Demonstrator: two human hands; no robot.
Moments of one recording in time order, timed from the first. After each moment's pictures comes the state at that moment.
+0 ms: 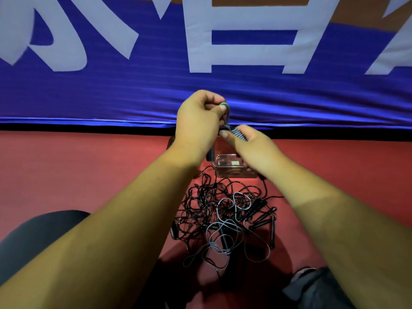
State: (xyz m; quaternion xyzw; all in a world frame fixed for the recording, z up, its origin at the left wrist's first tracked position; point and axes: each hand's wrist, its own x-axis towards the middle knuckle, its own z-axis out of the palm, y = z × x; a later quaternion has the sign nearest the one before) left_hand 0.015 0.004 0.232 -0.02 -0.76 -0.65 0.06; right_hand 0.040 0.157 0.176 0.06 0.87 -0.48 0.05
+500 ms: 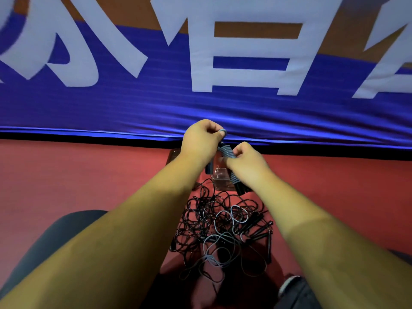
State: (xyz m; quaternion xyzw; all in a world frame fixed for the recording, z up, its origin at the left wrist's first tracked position) left_hand 0.005 0.000 0.221 0.00 -0.84 -0.54 0.01; right_hand 0.041 0.143 0.175 0.13 0.89 -0.44 0.03
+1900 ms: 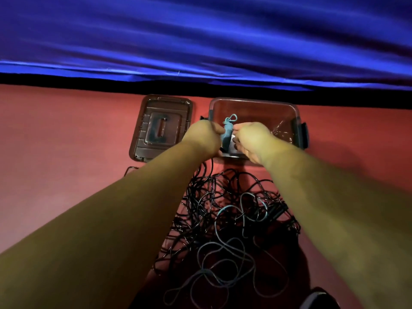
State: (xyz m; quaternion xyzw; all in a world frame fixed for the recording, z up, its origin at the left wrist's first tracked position) left_hand -0.165 0.028 -0.073 0.05 -0.84 -0.44 -0.30; right_hand -0.167 0.178 -0.103 0.36 0.71 -0.58 0.20
